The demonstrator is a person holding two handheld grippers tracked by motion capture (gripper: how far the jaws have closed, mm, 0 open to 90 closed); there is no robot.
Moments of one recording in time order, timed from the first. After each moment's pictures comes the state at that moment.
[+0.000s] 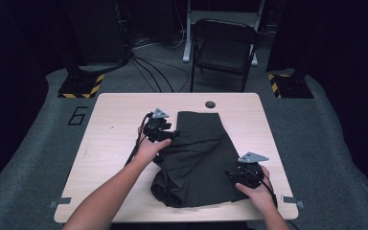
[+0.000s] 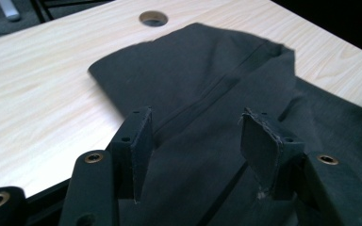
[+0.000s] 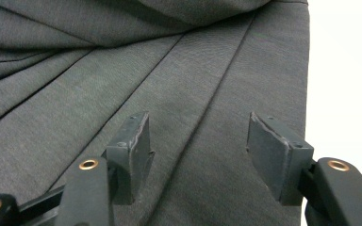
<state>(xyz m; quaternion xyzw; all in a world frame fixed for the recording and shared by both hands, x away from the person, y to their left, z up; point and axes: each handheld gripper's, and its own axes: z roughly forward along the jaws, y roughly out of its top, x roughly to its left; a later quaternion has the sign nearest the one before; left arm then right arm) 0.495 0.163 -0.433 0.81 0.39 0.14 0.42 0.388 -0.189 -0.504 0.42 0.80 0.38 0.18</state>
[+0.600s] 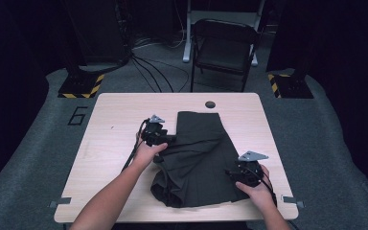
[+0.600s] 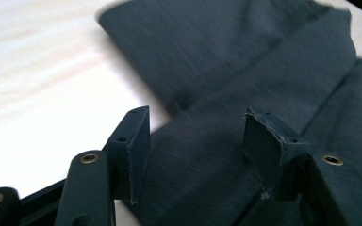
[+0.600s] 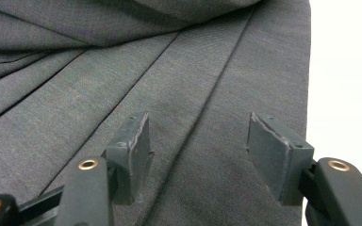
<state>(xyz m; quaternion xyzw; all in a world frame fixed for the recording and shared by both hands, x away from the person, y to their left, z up) 0.510 0.166 -0.477 0.81 0.40 0.11 0.41 0.393 -0.191 -0.507 0.43 0.80 0.38 0.17</state>
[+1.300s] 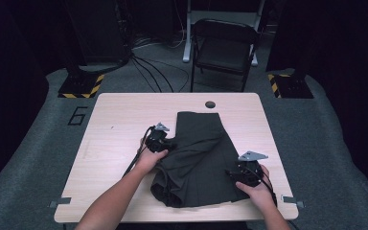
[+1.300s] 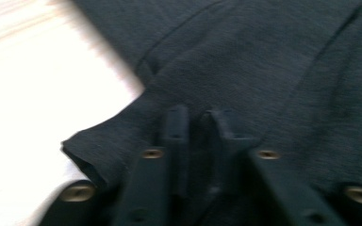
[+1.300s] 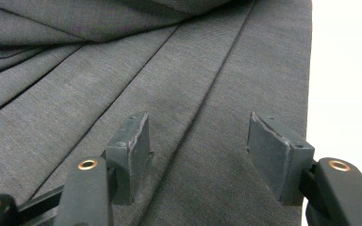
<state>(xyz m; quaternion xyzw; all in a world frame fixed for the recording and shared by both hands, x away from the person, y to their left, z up) 0.506 0.160 -0.502 0.84 0.38 0.08 0.39 0.395 -0.192 -0.509 0.43 0.81 0.37 0.17</state>
